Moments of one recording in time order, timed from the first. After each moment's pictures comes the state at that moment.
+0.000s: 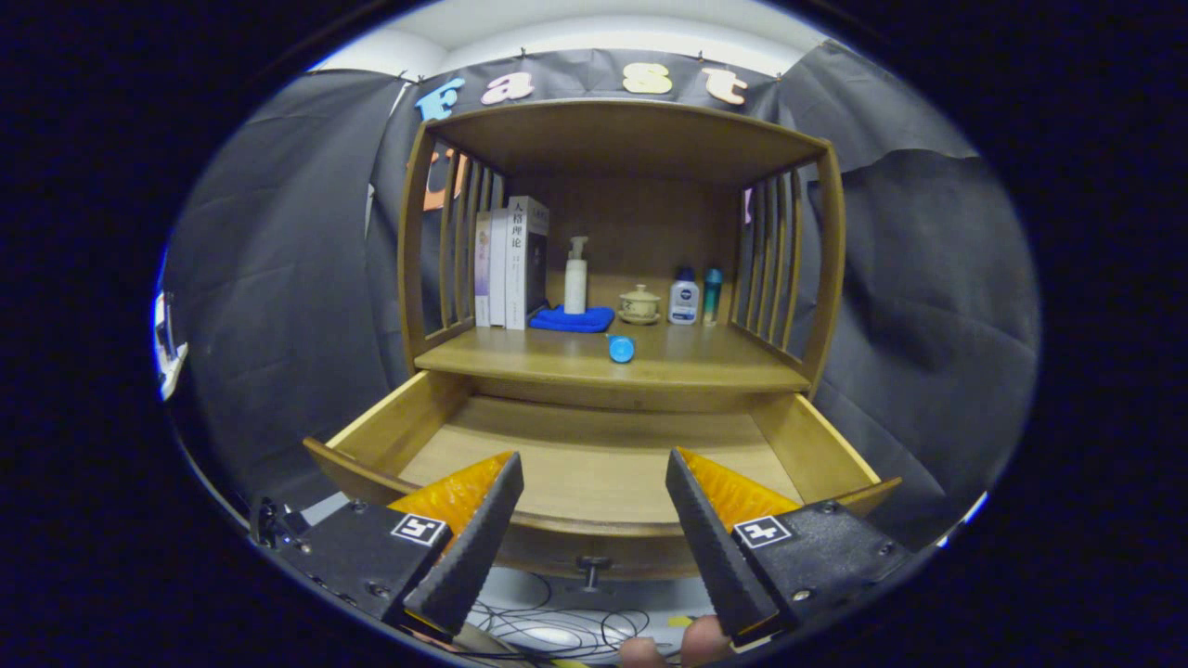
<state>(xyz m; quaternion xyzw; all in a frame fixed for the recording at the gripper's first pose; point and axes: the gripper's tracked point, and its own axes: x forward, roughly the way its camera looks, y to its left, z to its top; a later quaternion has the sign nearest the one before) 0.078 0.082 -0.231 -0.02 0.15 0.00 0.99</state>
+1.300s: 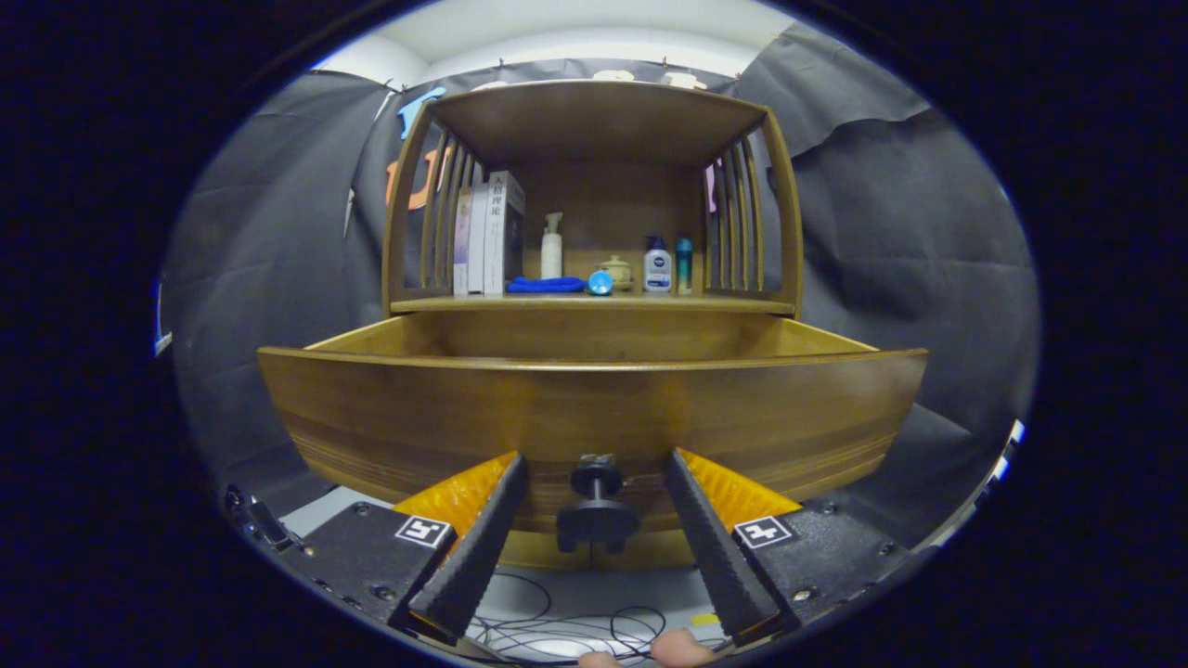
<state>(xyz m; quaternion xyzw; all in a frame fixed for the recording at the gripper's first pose) 0.041 0.053 -0.255 0.01 0.12 -0.03 0.99</state>
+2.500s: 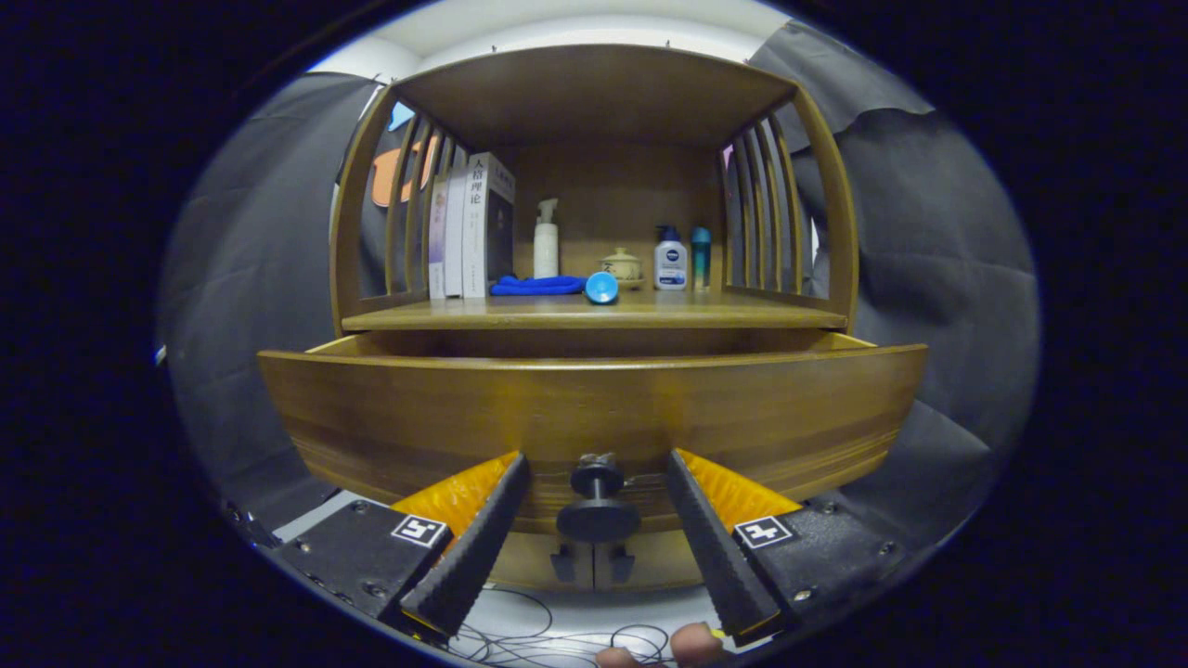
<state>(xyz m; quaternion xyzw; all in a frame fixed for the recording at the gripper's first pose) 0.156 0.050 -0.246 0.01 0.13 -0.02 0.99</state>
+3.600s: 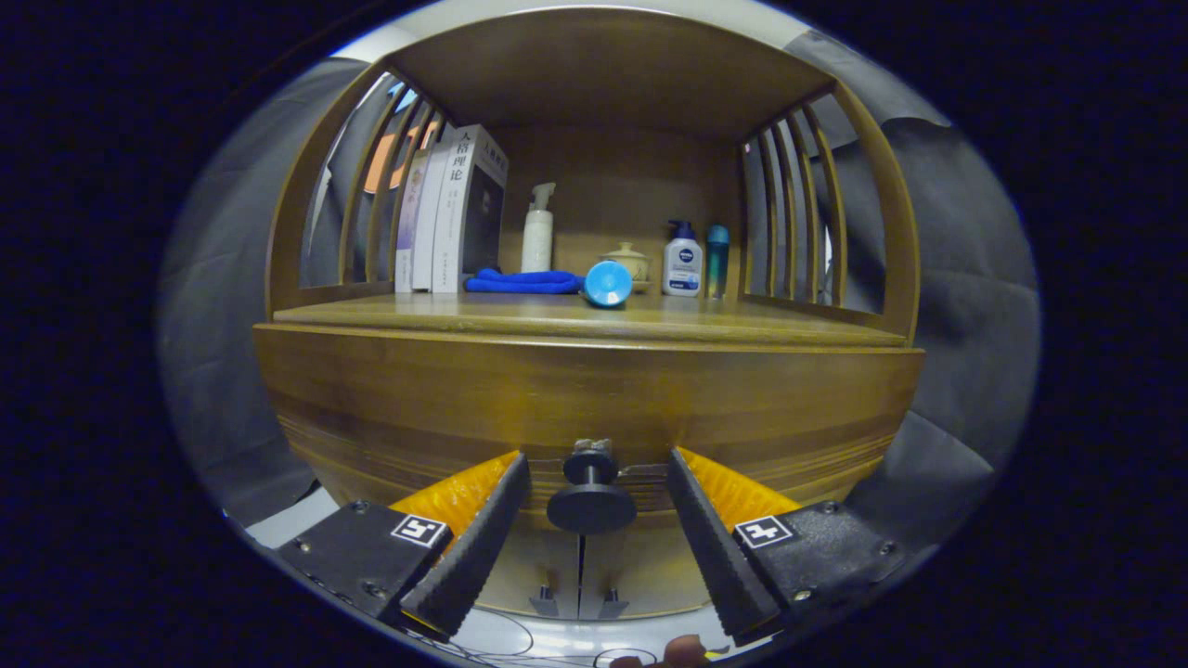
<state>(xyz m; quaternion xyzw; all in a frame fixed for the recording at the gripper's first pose) 0.247 0.047 -0.255 -0.02 0.13 -0.04 0.99</state>
